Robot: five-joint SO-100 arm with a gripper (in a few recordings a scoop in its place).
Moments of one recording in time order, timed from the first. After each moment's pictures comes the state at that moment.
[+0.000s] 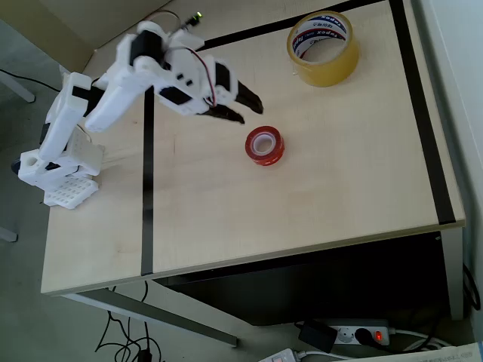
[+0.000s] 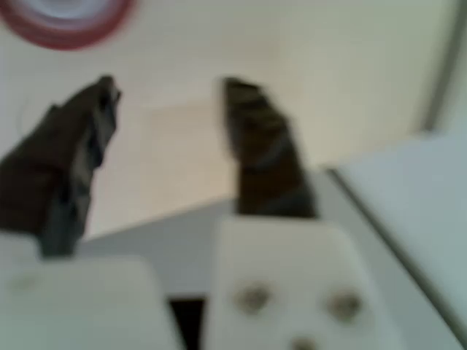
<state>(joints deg) 3.5 40.2 11.2 102.7 -4.3</state>
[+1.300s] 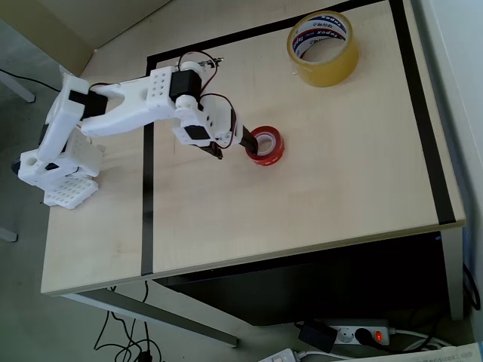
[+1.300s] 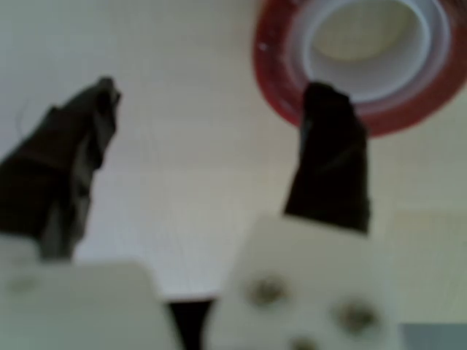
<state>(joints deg) 6.7 38.3 32.8 102.3 -4.0</state>
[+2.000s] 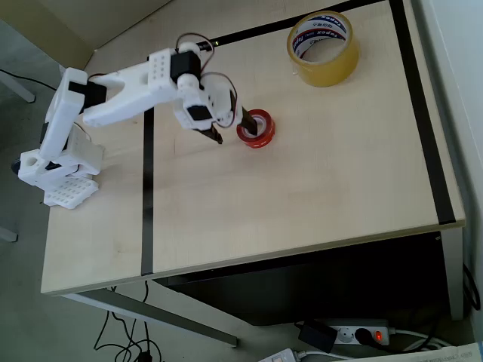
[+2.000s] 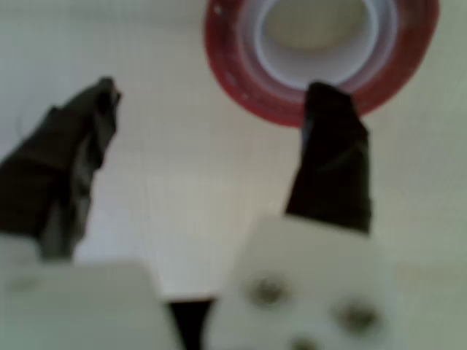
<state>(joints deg) 1.1 42.9 37.0 102.1 -4.4</state>
